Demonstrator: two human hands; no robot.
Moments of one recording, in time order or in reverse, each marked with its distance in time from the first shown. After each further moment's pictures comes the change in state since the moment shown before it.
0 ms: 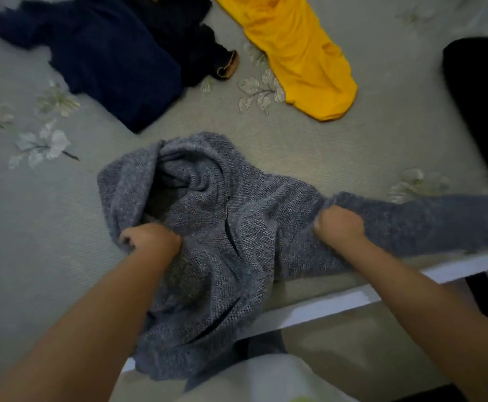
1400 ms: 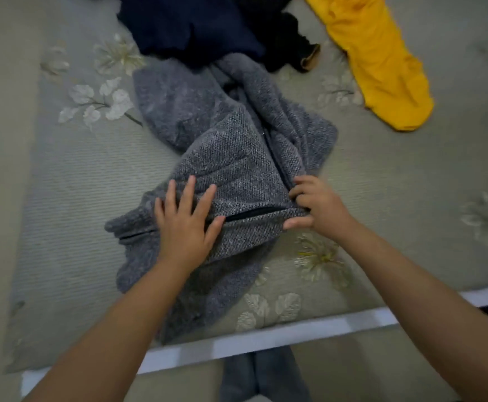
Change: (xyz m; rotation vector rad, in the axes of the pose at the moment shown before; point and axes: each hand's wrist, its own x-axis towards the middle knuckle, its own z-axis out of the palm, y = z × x) left_hand 0.070 -0.109 0.102 -0.802 0.827 0.528; right_hand 0.009 -0.205 0.001 0.126 0.383 -0.895
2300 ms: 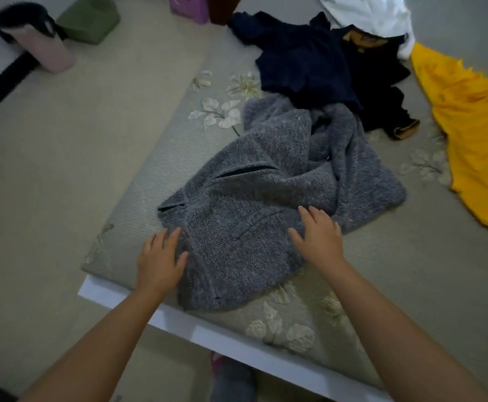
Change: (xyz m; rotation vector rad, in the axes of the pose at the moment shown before) left_hand -0.127 -0.049 -0.013 0.002 -0.057 -0.693; right_hand 0.033 -0.075 0.004 -0.083 -0.235 0.323
